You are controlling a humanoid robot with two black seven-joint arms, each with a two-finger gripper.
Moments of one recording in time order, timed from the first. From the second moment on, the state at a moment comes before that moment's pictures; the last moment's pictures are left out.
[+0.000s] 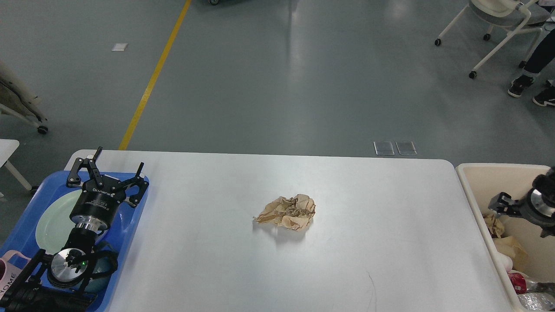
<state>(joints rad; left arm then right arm) -0.29 0.15 -1.53 -0.75 0.17 -0.58 -0.03 1.27 -0.49 -1.17 0.56 -0.08 0.60 -0.19</state>
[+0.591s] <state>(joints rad) -0.29 0.15 -1.53 -0.75 0.17 -0.58 -0.03 2.30 -0.39 -1.35 1.59 0.02 0.62 -0.26</state>
